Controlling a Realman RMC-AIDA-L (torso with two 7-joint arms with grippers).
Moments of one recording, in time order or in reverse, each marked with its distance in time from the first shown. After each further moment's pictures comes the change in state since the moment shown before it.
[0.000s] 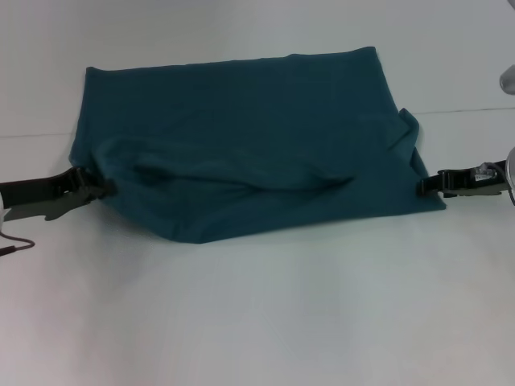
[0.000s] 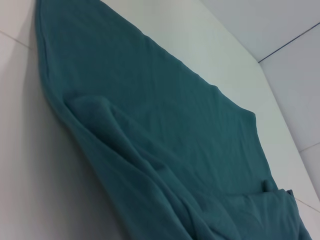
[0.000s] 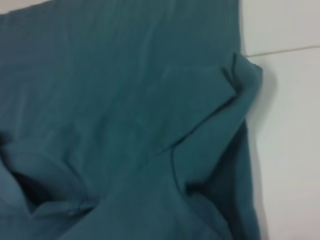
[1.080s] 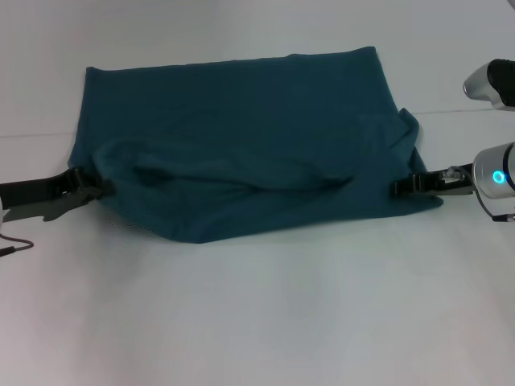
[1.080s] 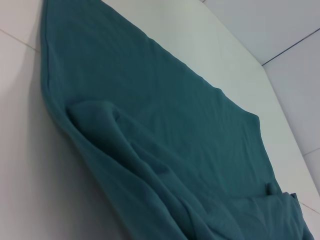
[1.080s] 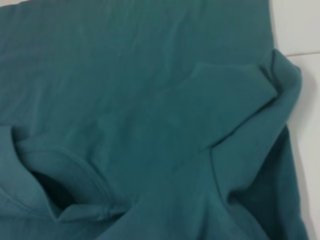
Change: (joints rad) left arm 0.003 -0.002 -0.003 0.000 0.000 -0.011 0.000; right arm 0.044 0.052 -0.010 0.040 -0.027 0.092 0.001
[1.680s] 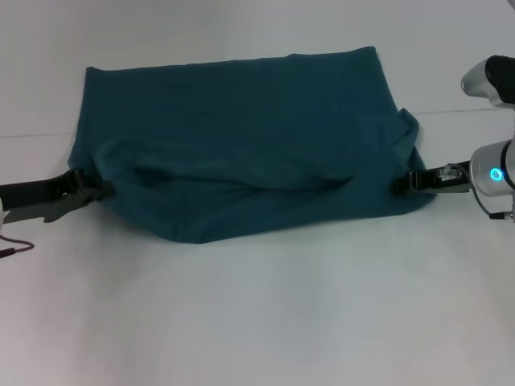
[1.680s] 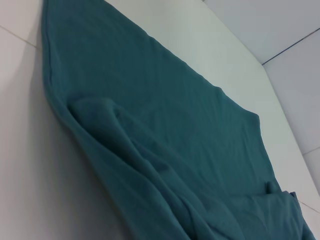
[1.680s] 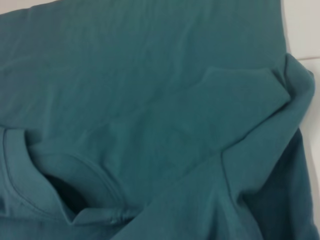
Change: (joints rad) left arm 0.002 -0.001 0.000 0.000 0.000 0.002 0.000; right arm 0.002 0.004 0.002 -0.013 0.003 -0.015 0.002
